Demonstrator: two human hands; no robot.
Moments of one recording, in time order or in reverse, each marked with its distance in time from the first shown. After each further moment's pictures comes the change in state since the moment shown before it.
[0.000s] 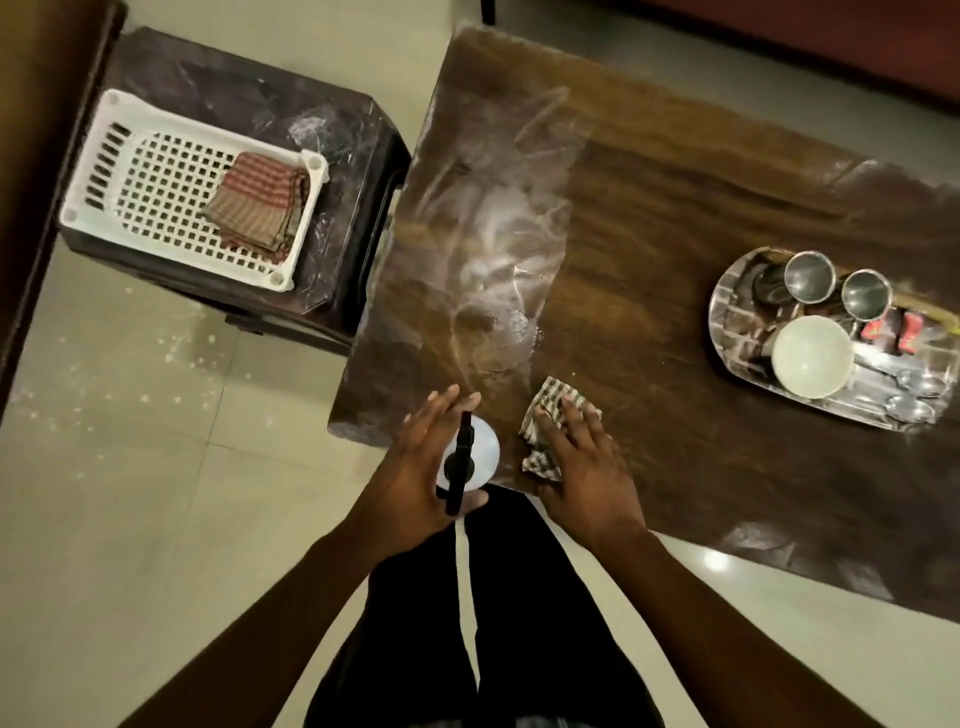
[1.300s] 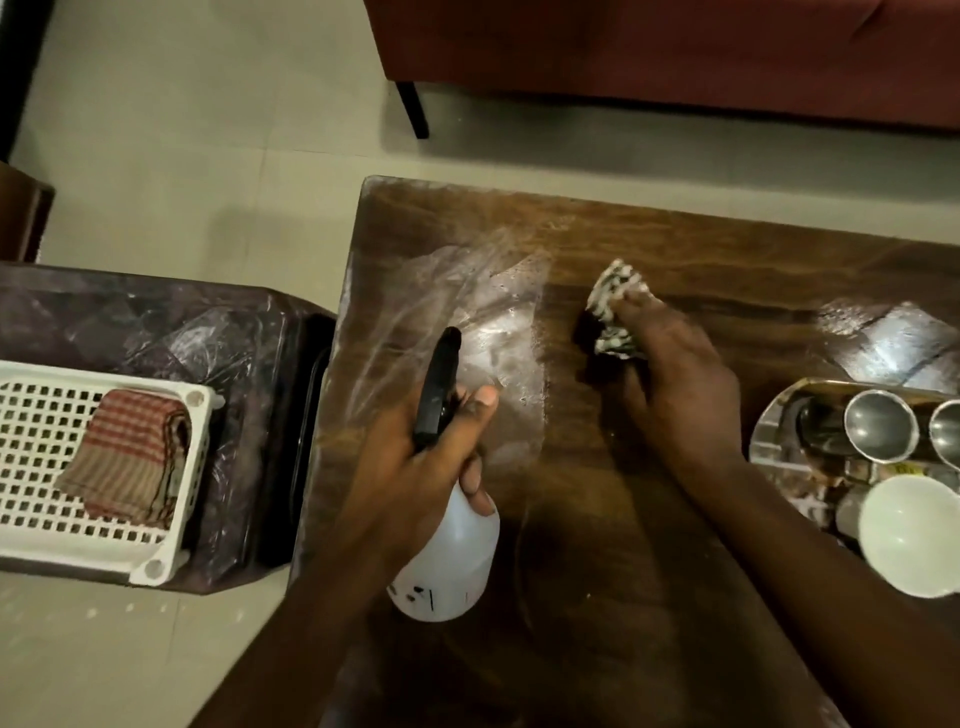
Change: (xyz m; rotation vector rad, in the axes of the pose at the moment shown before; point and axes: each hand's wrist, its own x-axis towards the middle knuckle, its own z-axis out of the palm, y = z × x) left_hand 0.242 0.106 -0.107 -0.670 0.158 -0.119; right_hand 0.228 0.074 -0.188 0.156 0.770 -0.061
